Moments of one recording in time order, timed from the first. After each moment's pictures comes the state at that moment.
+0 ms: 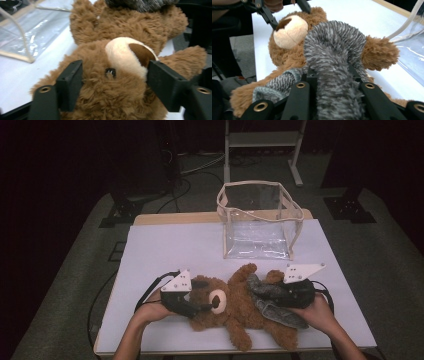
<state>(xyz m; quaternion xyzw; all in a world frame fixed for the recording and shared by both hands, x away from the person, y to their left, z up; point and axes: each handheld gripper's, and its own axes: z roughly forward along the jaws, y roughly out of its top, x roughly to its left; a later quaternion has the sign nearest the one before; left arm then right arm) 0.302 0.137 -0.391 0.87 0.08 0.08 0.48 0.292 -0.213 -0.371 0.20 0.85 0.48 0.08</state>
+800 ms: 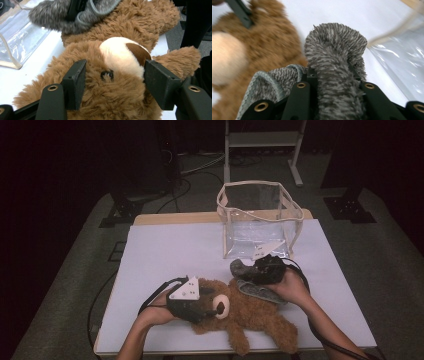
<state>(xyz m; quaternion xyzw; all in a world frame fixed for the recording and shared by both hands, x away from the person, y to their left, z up) 0.292 0.125 -0.390 0.88 0.05 0.09 0.46 0.360 -0.162 -0.372 0.23 0.89 0.38 0.10</state>
